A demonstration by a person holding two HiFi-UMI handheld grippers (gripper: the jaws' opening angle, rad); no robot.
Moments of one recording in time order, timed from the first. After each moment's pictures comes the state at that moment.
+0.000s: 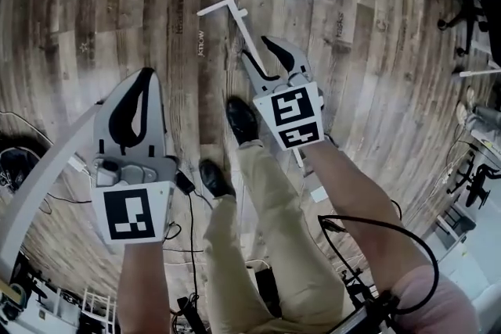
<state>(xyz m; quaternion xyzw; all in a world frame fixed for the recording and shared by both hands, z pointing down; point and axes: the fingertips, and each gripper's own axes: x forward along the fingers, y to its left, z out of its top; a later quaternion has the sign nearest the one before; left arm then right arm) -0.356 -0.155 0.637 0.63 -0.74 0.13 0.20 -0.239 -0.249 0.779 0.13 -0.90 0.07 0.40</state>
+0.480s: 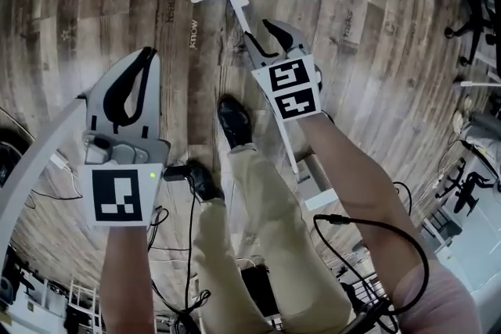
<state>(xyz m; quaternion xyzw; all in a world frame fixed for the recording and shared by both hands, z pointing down) -0.354 -0.173 0.721 0.65 -0.72 0.14 0.21 -0.236 -0.275 0.888 0.12 -0.88 0.07 0.45</state>
